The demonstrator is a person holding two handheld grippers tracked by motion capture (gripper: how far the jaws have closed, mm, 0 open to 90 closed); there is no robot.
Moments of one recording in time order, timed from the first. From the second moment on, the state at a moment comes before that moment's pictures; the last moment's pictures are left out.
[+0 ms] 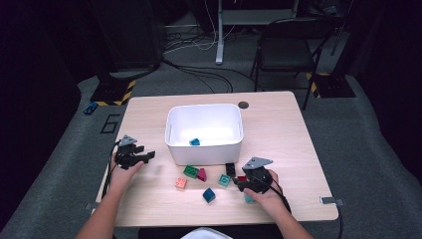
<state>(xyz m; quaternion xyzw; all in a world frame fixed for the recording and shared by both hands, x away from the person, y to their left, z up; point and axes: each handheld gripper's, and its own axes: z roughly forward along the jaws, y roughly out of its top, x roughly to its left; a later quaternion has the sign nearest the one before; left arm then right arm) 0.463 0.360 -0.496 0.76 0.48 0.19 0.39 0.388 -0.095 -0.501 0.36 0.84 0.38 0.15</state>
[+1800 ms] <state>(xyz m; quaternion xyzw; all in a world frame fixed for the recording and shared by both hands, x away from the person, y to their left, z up) 0.465 0.362 -0.496 0.76 0.48 0.19 0.39 0.397 -0.127 -0.463 0.40 0.82 0.38 0.13</state>
